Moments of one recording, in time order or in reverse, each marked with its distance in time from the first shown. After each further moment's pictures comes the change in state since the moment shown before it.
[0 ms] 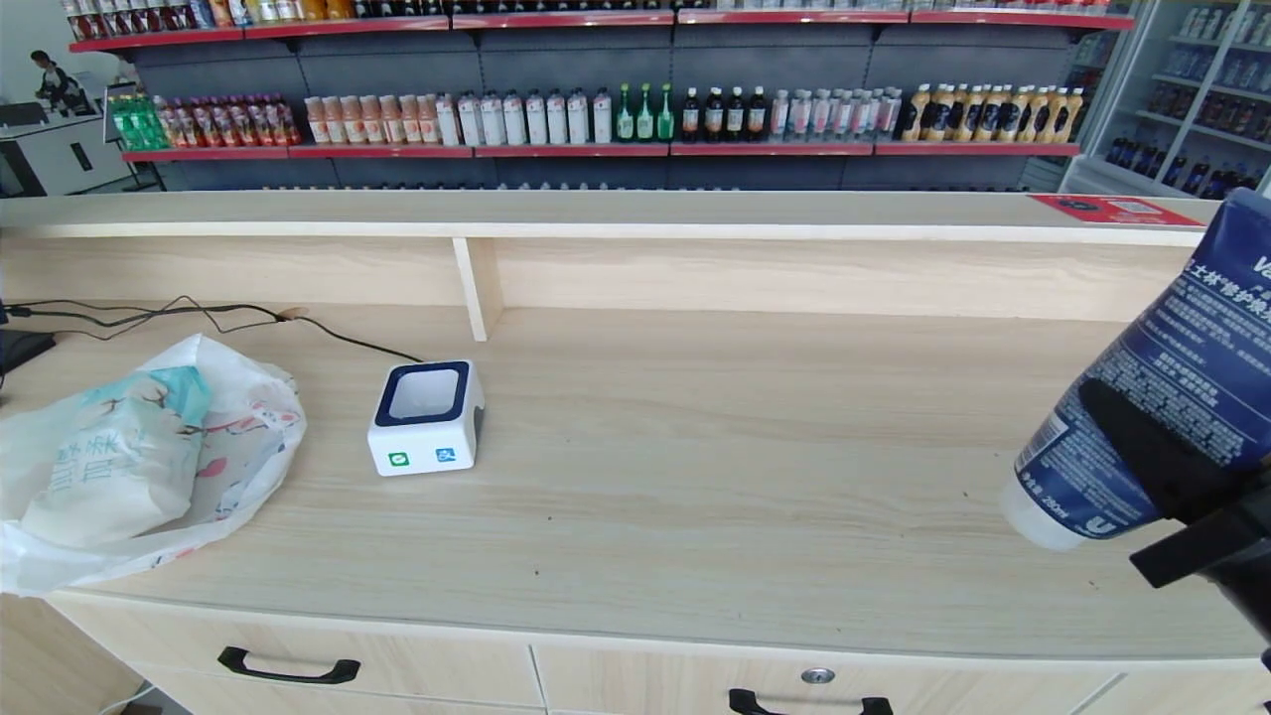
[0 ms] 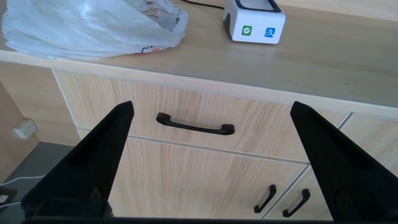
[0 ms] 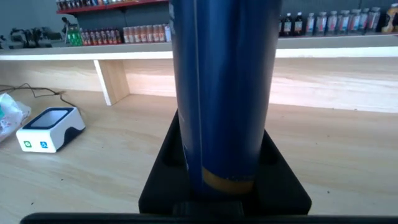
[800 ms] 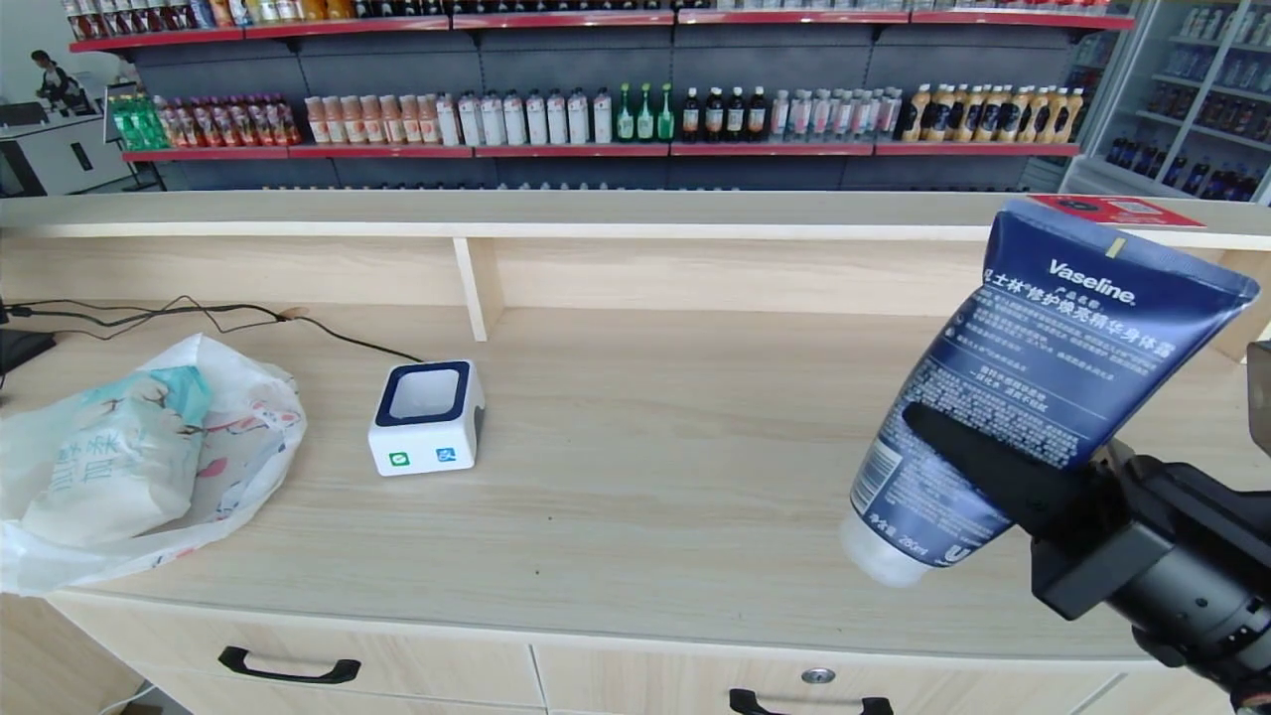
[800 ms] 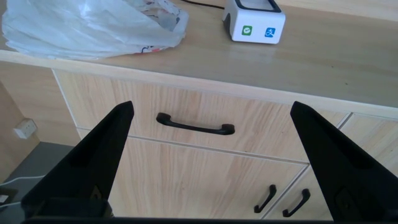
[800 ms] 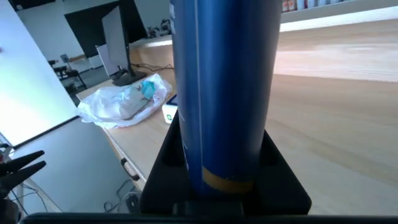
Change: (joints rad) left arm 0.000 0.000 0.000 0.000 0.000 0.000; right arm 0.036 0.179 -0.130 -0.001 0.453 0.330
